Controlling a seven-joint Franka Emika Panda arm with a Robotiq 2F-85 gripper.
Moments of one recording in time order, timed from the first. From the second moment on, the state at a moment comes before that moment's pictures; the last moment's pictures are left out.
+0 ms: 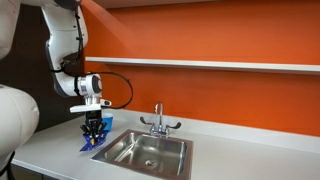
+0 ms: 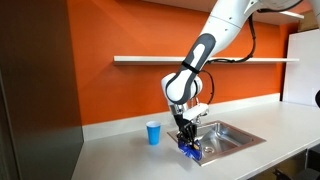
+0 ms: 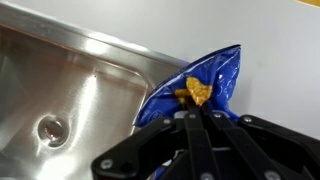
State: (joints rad) arm 0.23 0.29 0.11 -2.28 -0.23 2.25 0.12
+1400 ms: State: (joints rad) arm 0.25 0.43 0.15 -2.17 -0.23 2.25 0.05
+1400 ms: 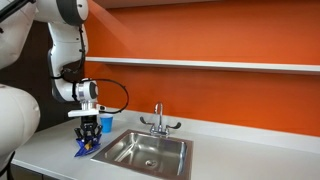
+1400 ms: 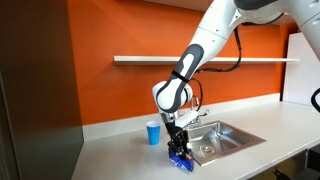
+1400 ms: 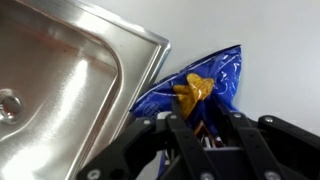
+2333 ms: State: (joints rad) arm 0.25 0.41 0.14 -2.15 -0.23 2.25 0.05
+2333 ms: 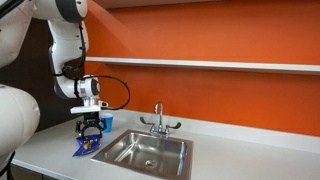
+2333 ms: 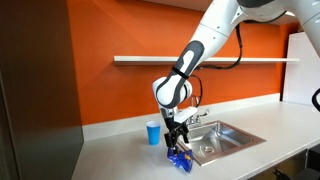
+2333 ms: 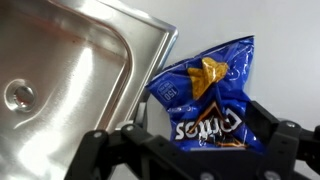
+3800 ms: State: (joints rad) arm 0.01 0.14 -0.06 -2.38 -0.14 2.34 0.08
